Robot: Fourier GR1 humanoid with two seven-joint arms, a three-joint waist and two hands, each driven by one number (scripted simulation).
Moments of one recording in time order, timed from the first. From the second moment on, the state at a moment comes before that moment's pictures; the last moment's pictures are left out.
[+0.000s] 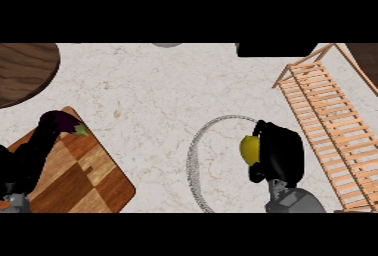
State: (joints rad) left arm 0.01 0.30 0.18 -1.43 0.08 -0.06 0.11; right arm -0.17 -0.07 0.36 -1.69 1.33 0.22 0.76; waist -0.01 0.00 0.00
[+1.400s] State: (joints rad) left arm 0.00 0.30 0.16 -1.42 0.07 -0.09 0.12; right arm -0.86 0.00 0.04 -1.80 1.65 0.19 1.24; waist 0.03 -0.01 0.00
